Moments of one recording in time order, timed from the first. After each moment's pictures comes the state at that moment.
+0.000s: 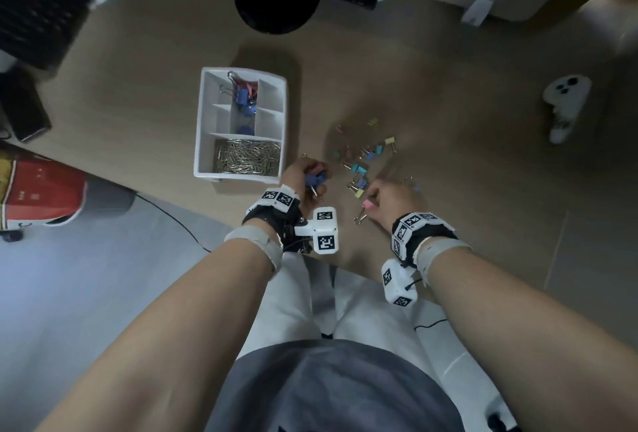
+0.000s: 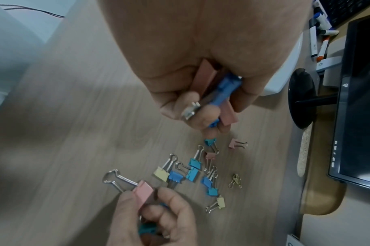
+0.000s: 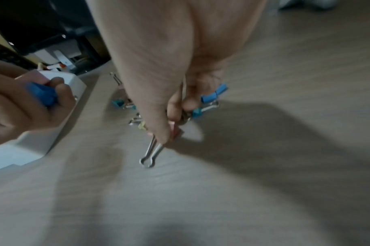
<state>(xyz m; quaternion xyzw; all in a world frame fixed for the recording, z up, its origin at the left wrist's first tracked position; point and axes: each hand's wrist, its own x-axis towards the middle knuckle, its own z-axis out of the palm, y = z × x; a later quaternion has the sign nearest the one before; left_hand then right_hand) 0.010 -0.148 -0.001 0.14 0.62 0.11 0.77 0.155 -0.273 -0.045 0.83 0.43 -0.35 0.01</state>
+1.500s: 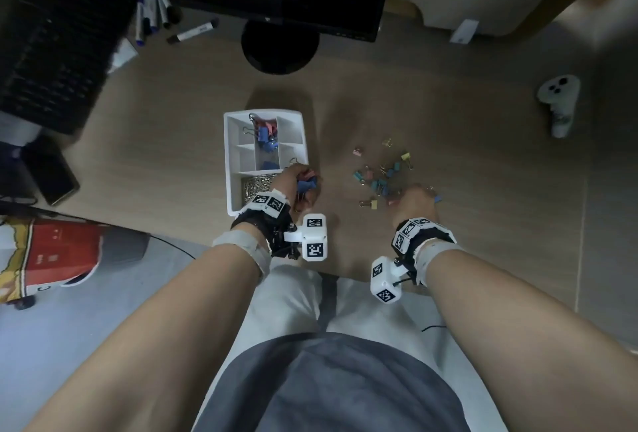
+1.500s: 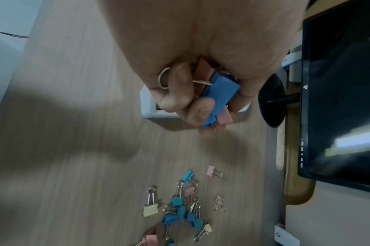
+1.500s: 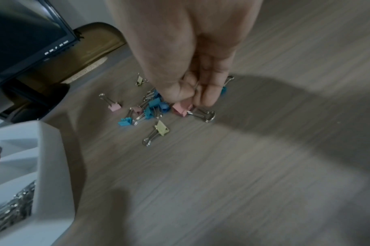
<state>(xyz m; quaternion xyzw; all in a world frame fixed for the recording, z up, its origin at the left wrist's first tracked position) -0.041 -0.070 0.012 0.22 0.57 0.02 0.79 0.113 -0.236 -0.041 0.95 0.13 -0.28 -0.08</state>
